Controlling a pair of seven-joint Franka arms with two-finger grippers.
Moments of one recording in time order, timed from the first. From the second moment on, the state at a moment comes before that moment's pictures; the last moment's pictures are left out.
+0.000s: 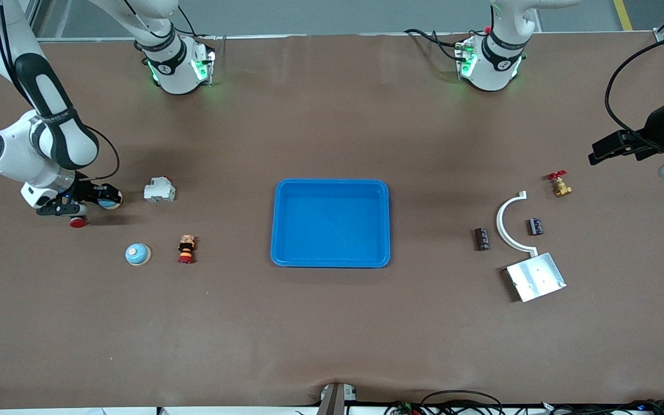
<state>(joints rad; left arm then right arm) -0.03 -0.03 0.06 -1.72 -0.03 1.62 -0.07 -0.28 0.34 -0.07 -2.37 0.21 2.62 -0.56</state>
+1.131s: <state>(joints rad) -0.04 -0.05 -0.02 -1.70 -0.03 1.63 -0.08 -0.28 0.35 -0.07 -2.37 0.27 2.62 -0.56</state>
